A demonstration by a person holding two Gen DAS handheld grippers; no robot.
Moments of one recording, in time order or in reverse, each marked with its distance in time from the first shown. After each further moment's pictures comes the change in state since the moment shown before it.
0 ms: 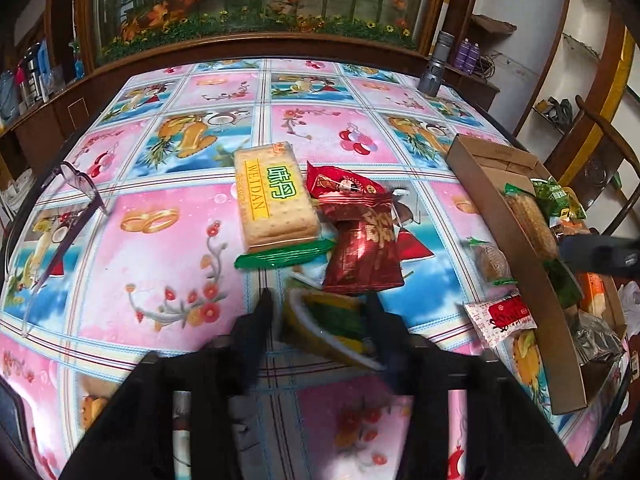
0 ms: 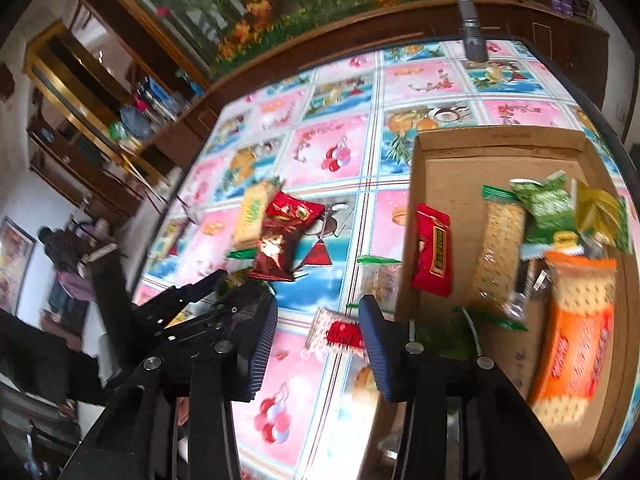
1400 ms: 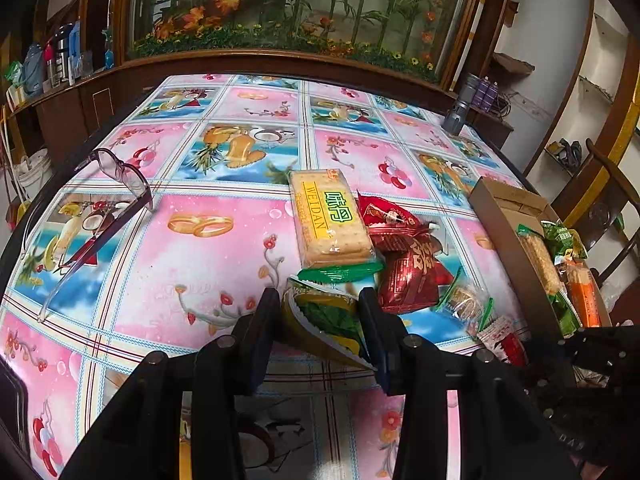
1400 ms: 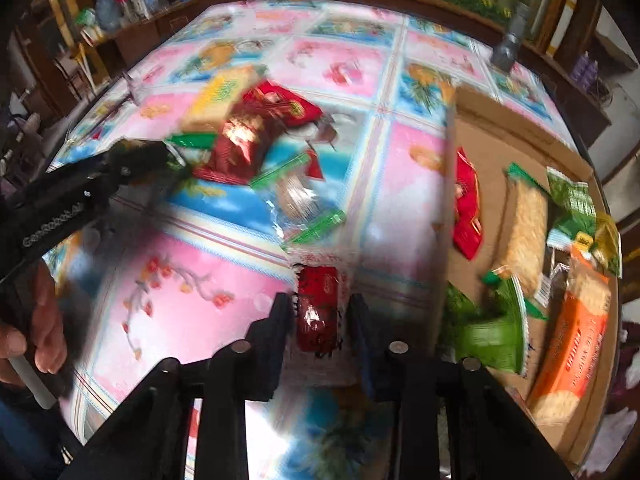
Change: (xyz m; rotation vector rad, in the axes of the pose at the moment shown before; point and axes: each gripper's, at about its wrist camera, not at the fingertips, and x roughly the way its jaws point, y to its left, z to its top) left arm -0.020 0.038 -0.001 -0.111 -0.085 -0.002; right arm 0.062 0.040 -0.047 -0.265 0.115 -0.300
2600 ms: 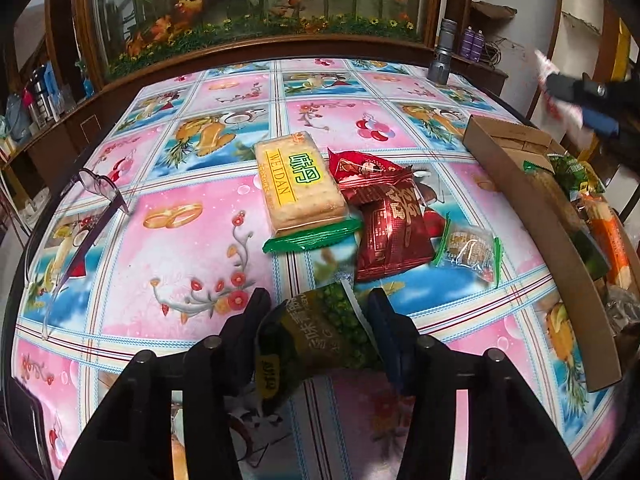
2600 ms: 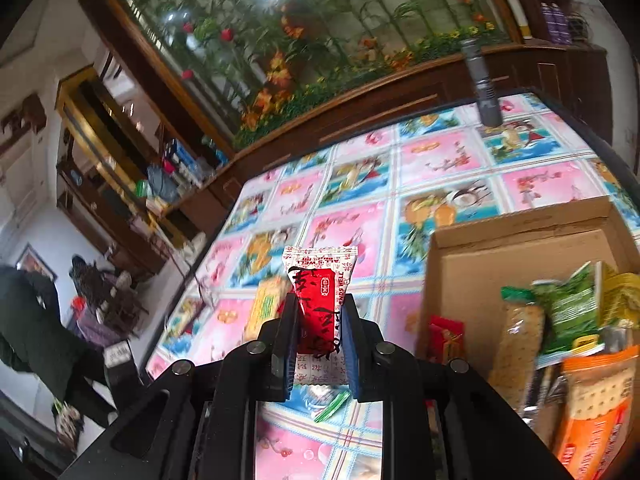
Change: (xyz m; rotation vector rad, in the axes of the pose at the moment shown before) left arm 0.018 -0.034 -0.015 0.179 0.076 0.085; right arm -0.063 -0.116 0.046 0.366 -0.461 0.391
